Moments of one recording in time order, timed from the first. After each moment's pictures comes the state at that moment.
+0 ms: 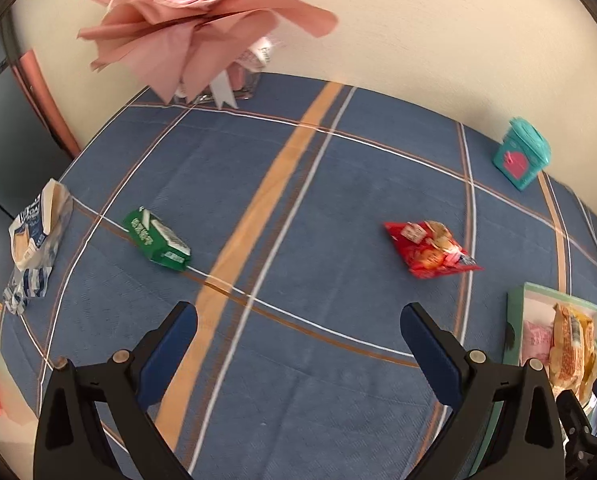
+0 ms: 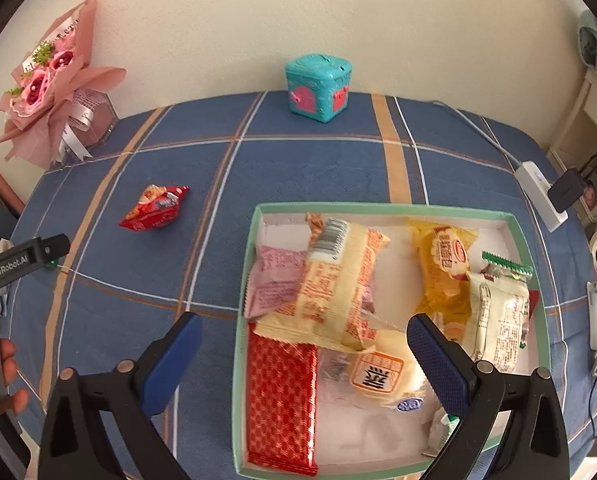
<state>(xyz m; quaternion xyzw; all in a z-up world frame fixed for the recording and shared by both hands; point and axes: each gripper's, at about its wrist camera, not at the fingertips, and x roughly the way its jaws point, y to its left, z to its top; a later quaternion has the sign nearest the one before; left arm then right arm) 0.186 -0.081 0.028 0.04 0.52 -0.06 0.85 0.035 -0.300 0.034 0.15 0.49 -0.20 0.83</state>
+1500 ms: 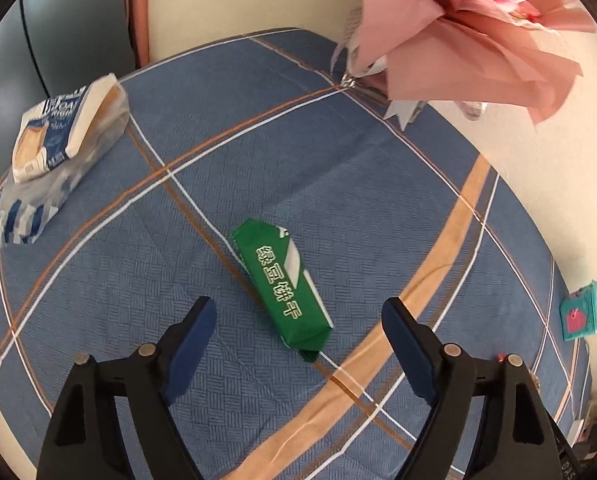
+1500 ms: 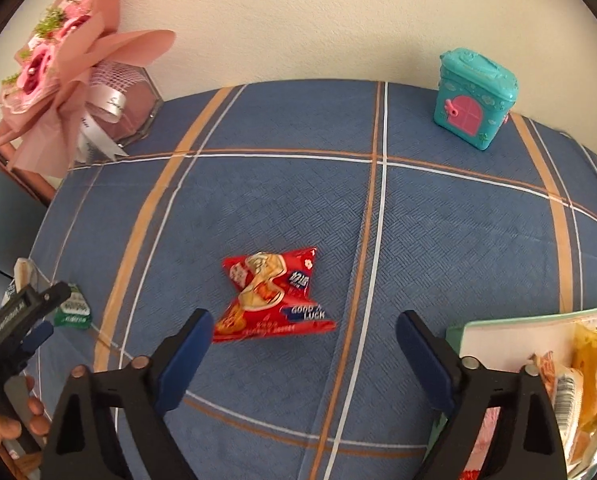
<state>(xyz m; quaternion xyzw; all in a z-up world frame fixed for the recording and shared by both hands) 0.268 0.046 -0.018 -0.16 0.53 0.06 0.83 0.205 -0.255 -0.014 0.18 0.53 -0.10 0.82</state>
